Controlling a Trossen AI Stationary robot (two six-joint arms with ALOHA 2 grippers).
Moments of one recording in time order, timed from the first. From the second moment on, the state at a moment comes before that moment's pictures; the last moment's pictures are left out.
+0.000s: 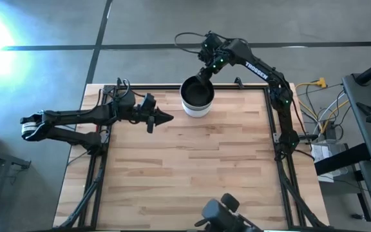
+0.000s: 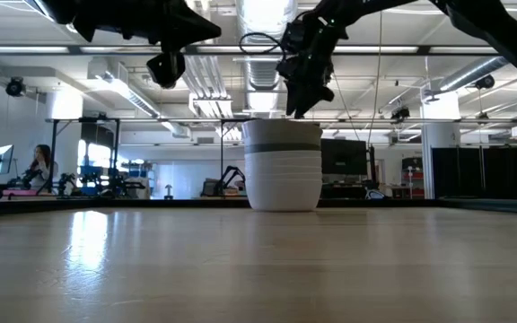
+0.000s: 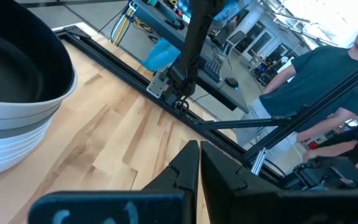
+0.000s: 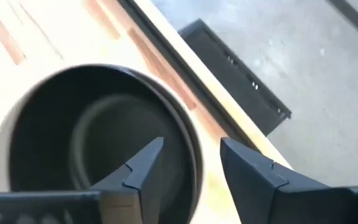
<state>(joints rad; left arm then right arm) 0.27 1.05 0.74 0.17 0.29 -0.60 -0.67 2.10 2.23 -1.21 -0.08 0.00</state>
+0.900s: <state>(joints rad) 0.27 1.04 0.74 0.18 0.32 -0.62 -0.61 2.19 2.27 -1.10 -0.02 -0.02</state>
